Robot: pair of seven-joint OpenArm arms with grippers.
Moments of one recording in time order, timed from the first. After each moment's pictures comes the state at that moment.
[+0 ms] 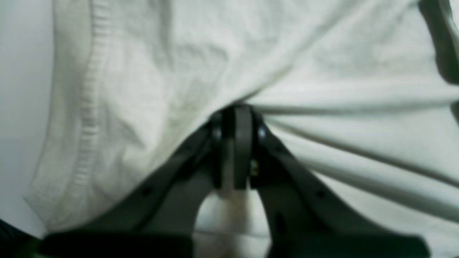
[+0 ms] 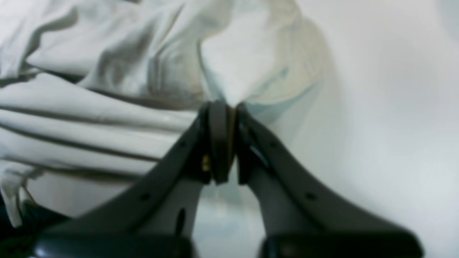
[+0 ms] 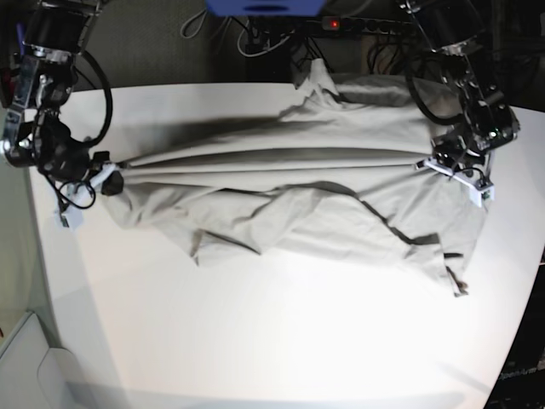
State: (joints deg) left arm 1.9 -5.2 -29.8 88.1 -13.3 -9.6 59.2; right arm -3.2 15.2 22.4 94.5 34.3 22.6 -66.8
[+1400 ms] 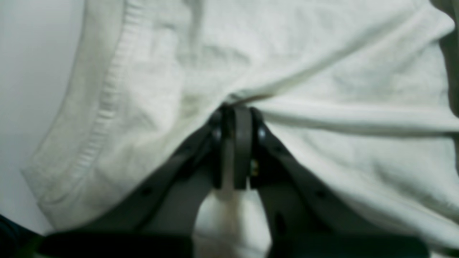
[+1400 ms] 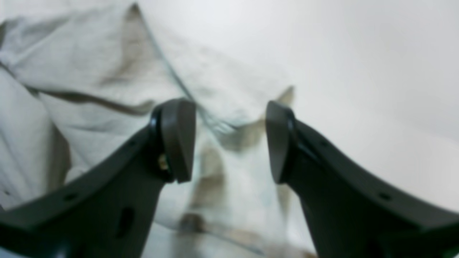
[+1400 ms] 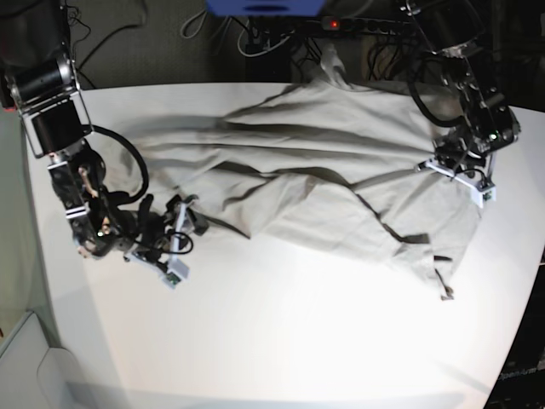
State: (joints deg) left arm 1.3 -5.2 -29.8 88.2 -12.2 -9.4 59.9; right arm 24.3 23.5 -25.2 67.8 32.8 30.1 -47.7
